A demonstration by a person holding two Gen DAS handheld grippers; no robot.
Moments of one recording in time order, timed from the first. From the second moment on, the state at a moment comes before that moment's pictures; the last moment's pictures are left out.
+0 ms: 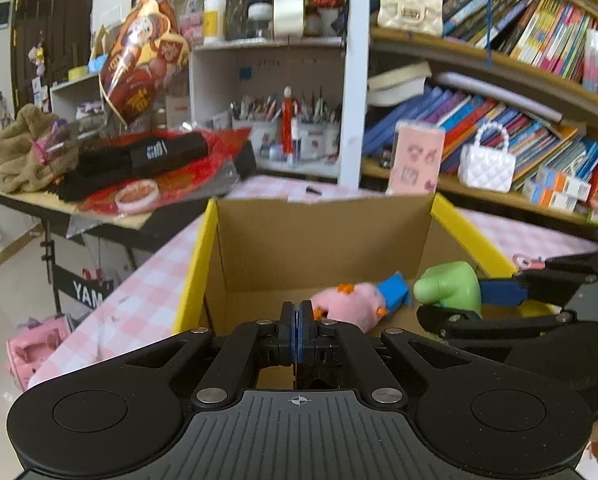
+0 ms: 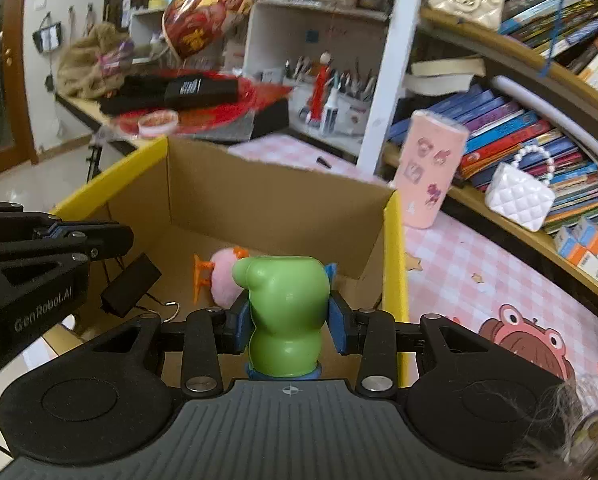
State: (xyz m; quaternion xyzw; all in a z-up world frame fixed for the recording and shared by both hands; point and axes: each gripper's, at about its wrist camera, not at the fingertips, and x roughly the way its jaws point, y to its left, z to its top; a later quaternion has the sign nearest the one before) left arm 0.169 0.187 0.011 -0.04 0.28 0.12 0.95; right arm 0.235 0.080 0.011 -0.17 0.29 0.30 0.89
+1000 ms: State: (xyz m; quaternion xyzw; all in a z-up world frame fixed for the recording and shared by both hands) left arm 0.087 0.184 0.044 -0.06 0.22 0.12 0.97; right arm 0.163 0.036 0.046 -0.09 0.25 0.24 0.93
